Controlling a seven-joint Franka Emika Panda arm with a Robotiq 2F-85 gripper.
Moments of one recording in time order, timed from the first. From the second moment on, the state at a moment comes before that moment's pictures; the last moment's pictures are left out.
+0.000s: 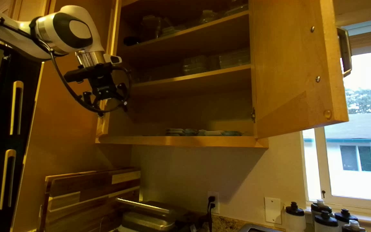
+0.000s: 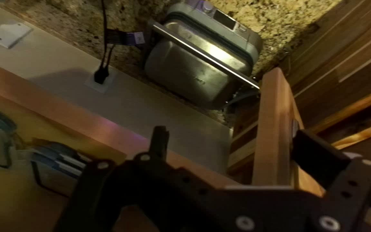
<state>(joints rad) 0.13 -0.72 0.09 -2.17 -0.09 2.04 -0.26</state>
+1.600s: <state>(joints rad) 0.12 -0.58 0.24 -2.18 -0.05 1.85 0.08</state>
